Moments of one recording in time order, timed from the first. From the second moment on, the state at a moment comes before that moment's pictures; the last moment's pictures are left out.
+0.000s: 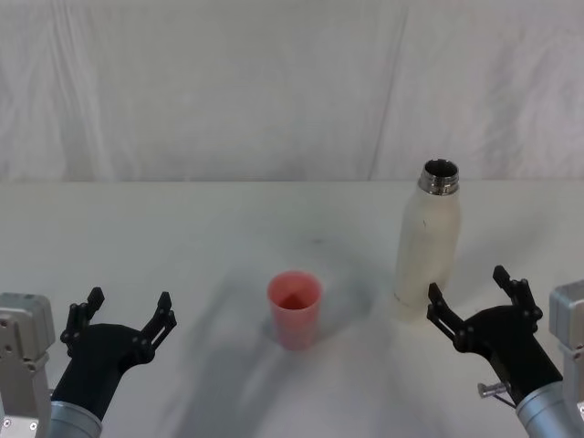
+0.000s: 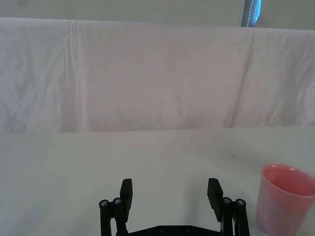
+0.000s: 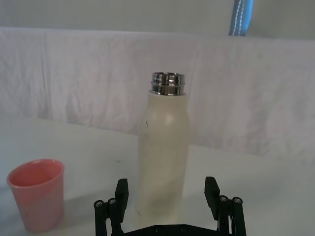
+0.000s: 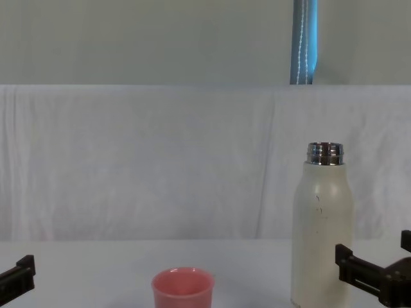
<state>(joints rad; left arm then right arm) 0.27 0.24 0.04 -1.85 -0.25 -0.02 -0.02 -0.14 0.16 -0.22 -1.75 0.06 -0.08 0.07</state>
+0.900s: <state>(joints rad) 0.27 0.24 0.04 -1.85 -0.25 -0.02 -0.02 -0.02 0.12 -0.20 -1.67 0.04 -0.08 0.15</state>
